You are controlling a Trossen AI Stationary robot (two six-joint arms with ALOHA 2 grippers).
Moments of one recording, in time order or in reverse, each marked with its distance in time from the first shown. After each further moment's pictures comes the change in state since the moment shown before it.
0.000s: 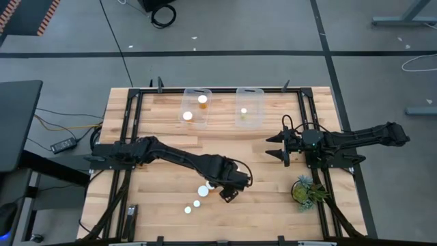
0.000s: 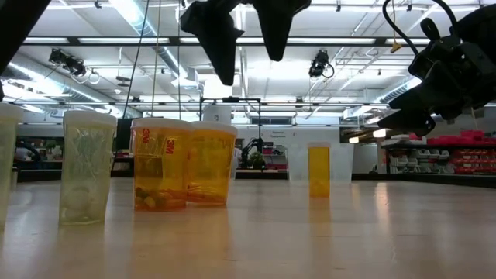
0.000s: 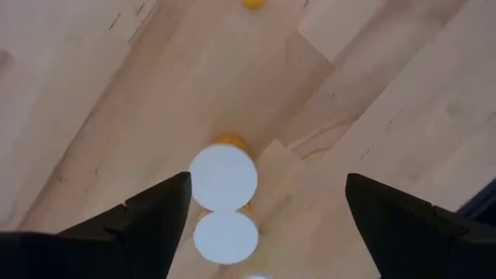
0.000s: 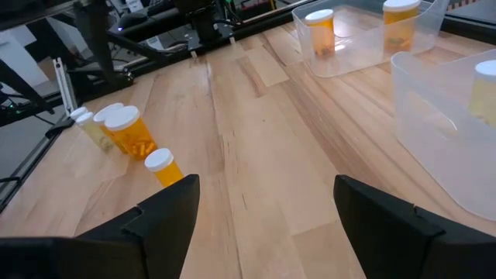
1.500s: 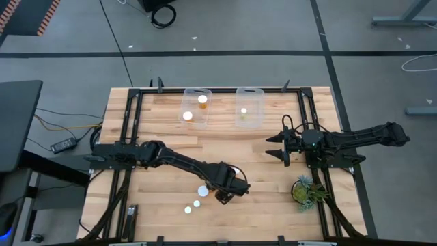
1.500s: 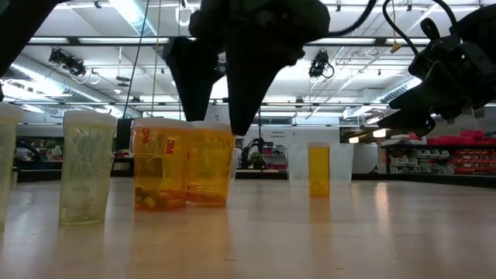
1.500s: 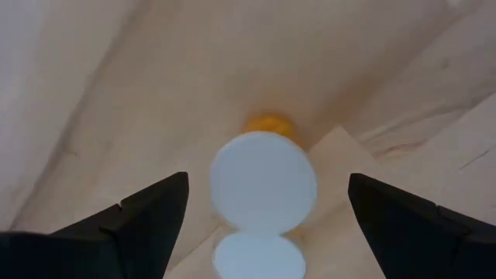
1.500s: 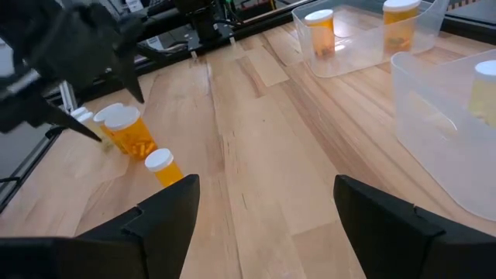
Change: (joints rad) left arm -0.010 0.086 -0.077 -0.037 0.016 -0.046; right arm 0.000 0.000 0.000 0.000 0.000 0.000
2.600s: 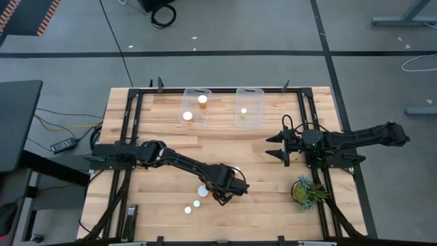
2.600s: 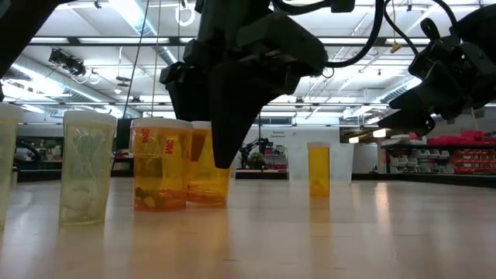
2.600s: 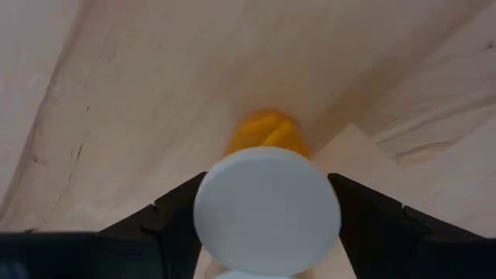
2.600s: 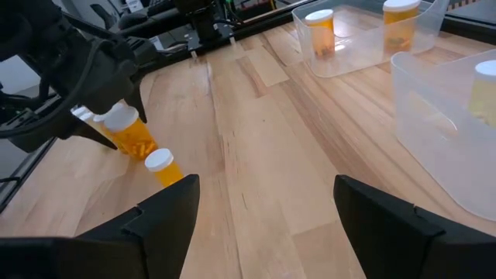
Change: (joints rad) left arm 0.005 0.002 -0.092 0.073 0.044 0.038; right arm 0.000 0.000 0.000 0.000 0.000 0.000
